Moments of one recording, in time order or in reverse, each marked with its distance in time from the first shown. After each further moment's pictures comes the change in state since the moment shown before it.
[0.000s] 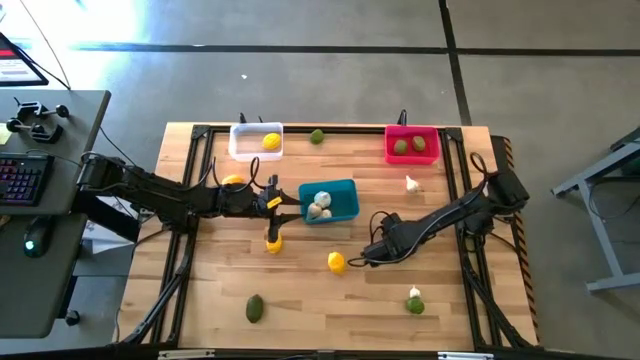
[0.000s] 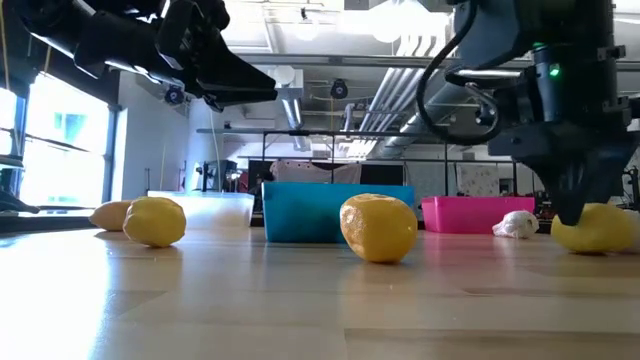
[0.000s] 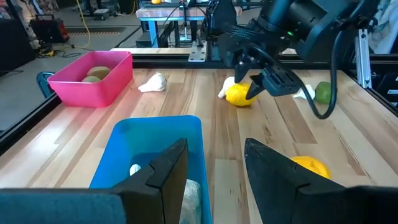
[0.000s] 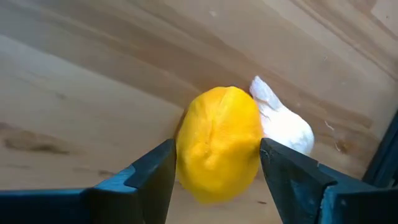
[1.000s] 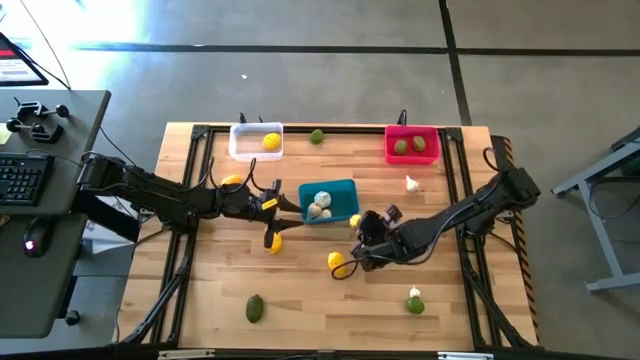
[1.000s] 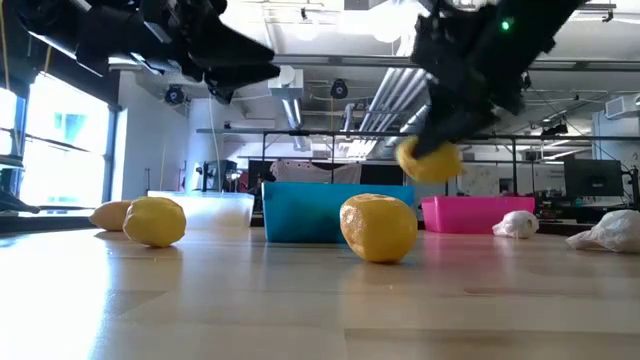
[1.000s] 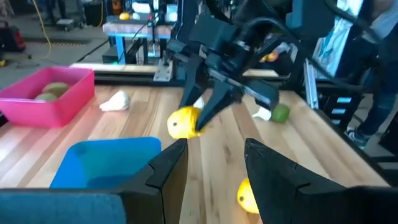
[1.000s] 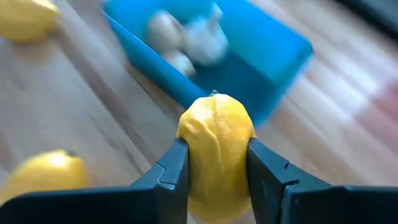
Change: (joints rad) left arm -0.018 0.000 0.001 0.081 0.122 -0.052; right arm 0.033 -0.094 -0.019 0.539 0.595 -0.564
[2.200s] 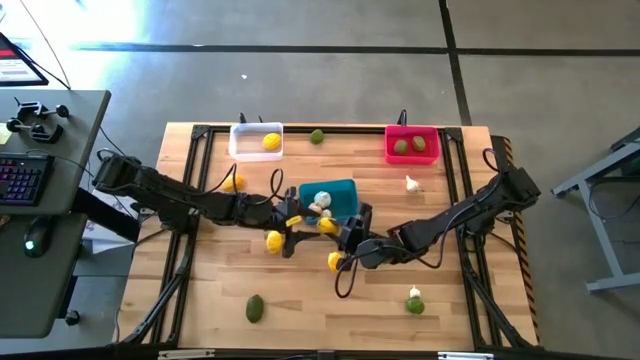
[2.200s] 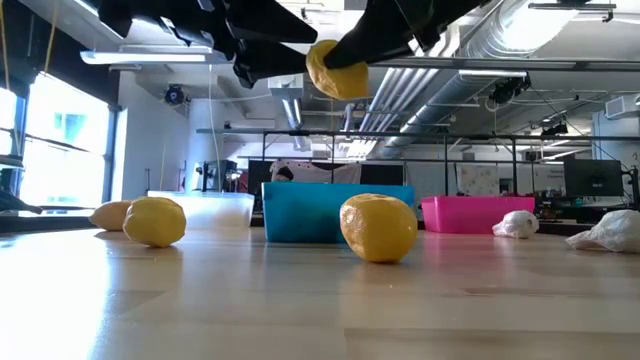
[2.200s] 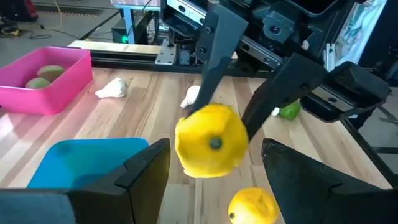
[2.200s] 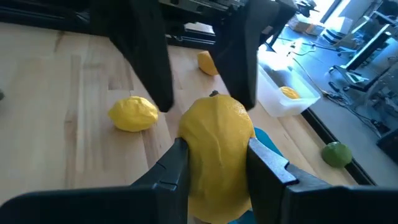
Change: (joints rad) left arm -0.103 0.162 0.263 -0.232 -0.164 -0.061; right arm 0.014 0.000 0.000 0.658 0.056 -0.854
